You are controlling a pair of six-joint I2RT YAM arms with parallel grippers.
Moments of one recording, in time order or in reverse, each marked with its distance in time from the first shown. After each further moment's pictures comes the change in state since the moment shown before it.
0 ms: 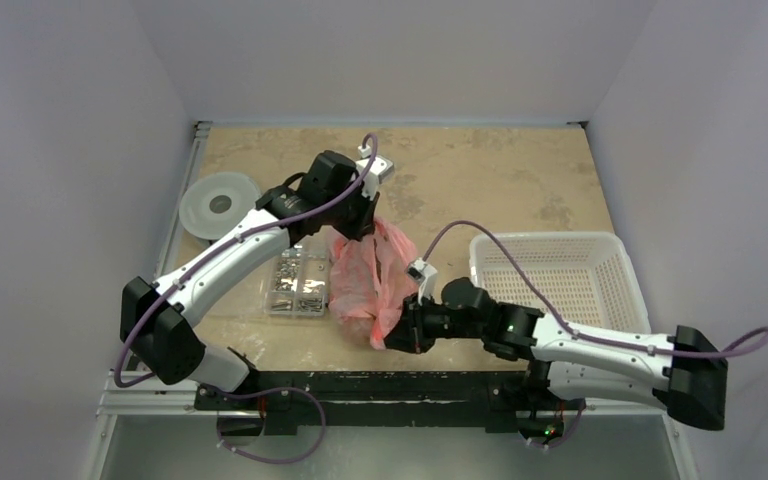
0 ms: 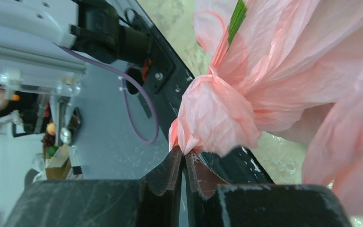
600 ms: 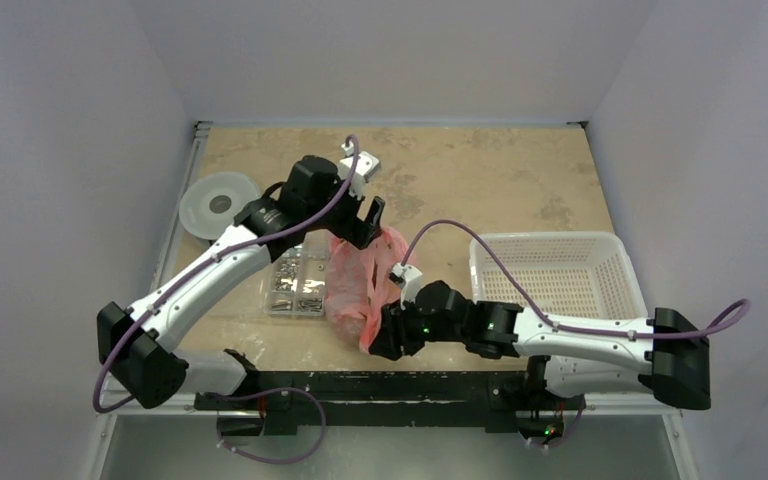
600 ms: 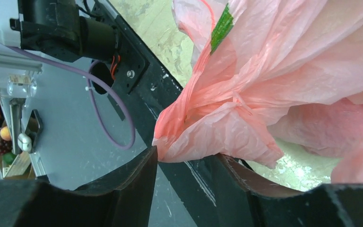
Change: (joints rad) left arm 0.003 -0.104 -0.065 0.064 -0.018 0.029; right arm 0.132 0.185 0.120 -0.087 0.183 -0.030
